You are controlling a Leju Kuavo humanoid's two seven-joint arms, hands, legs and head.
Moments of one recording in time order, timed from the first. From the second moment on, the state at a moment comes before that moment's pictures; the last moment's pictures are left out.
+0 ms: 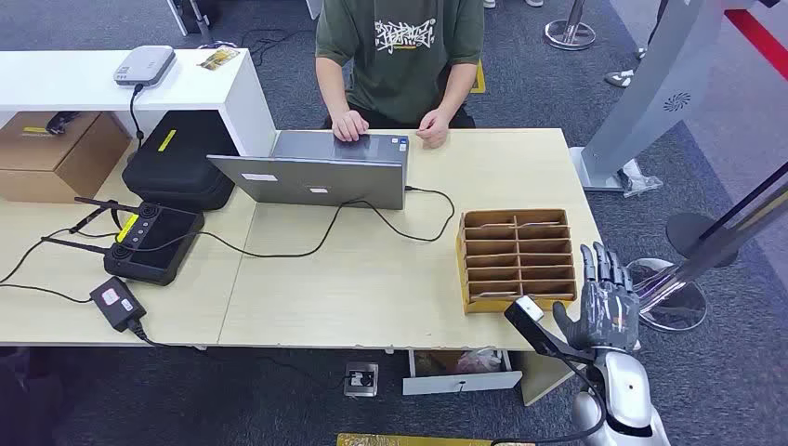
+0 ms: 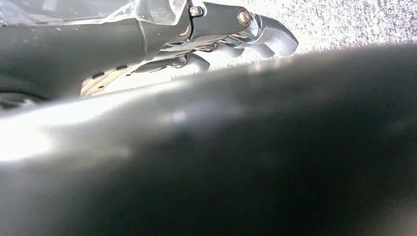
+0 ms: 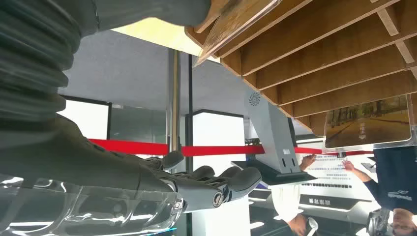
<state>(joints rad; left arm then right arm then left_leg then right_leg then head) -0.09 -0.12 1.12 -0.20 -1.37 -0.11 -0.05 -0.10 -0.10 -0.02 -1.32 1.40 -0.43 -0.04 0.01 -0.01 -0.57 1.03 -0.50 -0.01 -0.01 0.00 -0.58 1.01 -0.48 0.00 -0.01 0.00</state>
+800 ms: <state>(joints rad) -0.09 -0.12 1.11 -0.20 -1.37 -0.11 -0.04 -0.12 -0.10 -0.02 -1.29 1.39 -0.43 -0.05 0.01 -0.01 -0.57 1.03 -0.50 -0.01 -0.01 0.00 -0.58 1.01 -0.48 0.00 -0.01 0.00</state>
